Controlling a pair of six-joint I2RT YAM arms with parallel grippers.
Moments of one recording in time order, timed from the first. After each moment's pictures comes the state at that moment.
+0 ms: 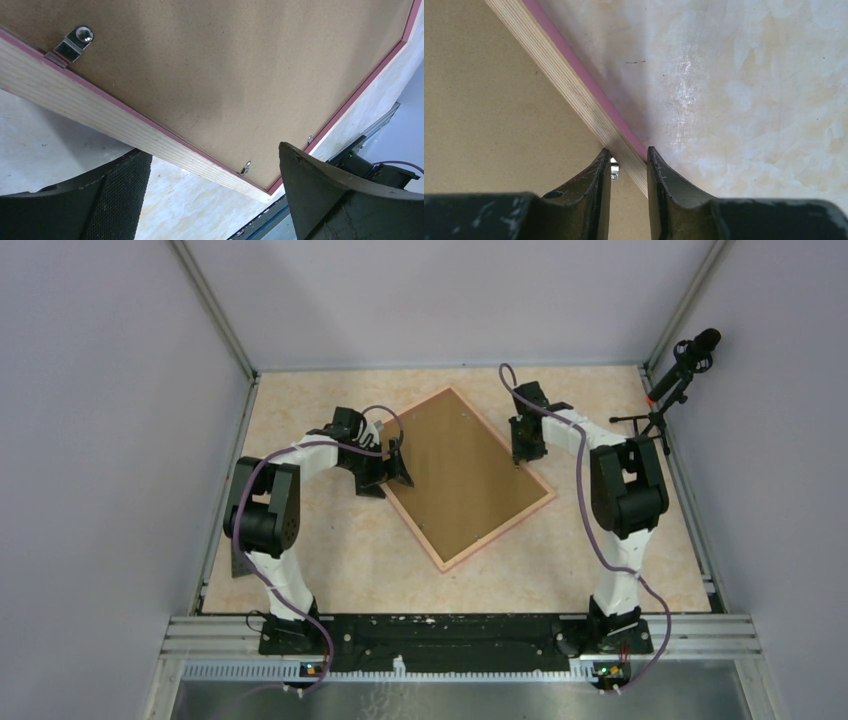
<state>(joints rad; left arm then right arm) -0.21 1.86 1.18 -0.48 0.57 -0.40 0.32 2.00 1.45 -0.56 0.13 0.25</state>
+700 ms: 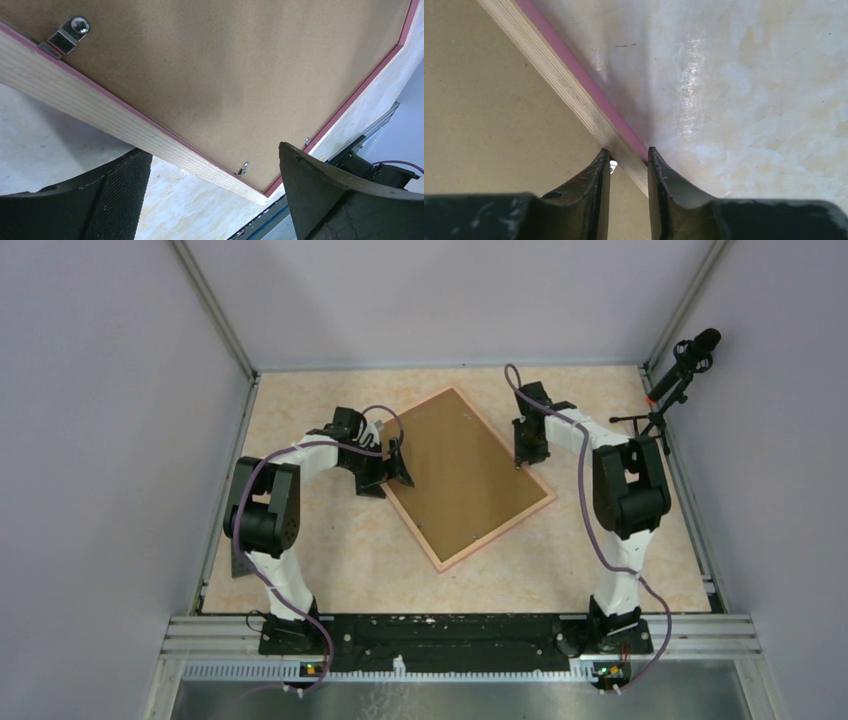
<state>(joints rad) -0.21 1.86 1.18 -0.47 0.57 -0.40 0.31 2.00 1.45 -0.61 0.11 0.29</state>
